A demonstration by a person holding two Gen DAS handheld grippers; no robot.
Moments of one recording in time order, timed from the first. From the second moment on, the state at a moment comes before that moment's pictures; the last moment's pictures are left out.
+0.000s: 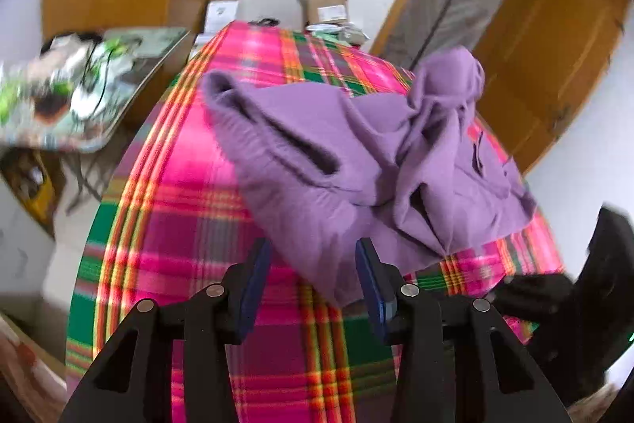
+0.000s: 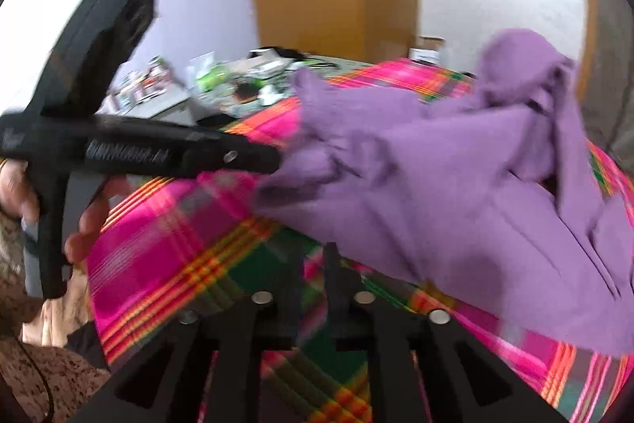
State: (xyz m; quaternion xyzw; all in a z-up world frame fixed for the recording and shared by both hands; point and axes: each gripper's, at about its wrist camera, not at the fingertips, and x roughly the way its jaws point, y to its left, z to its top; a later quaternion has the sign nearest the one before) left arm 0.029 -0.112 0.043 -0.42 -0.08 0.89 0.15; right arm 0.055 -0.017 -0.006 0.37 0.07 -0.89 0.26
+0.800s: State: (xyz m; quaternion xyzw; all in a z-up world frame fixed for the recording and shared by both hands) left arm -0.014 -0.096 0.018 -0.43 -0.04 0.90 0.06; right arm 0.037 0.047 -0.010 0.39 0.01 -0.91 0.16
